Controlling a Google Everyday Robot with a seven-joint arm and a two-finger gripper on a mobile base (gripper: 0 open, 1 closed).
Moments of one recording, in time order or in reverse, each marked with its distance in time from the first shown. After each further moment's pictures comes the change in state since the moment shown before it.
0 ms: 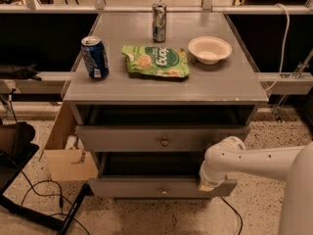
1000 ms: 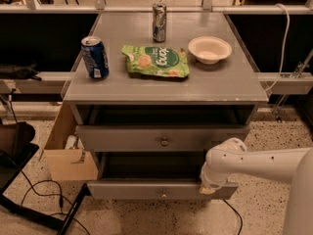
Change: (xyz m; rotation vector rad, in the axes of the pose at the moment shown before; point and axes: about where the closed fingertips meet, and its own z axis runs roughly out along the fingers) arm 0.003 0.013 -0.002 -0.025 0.000 -0.003
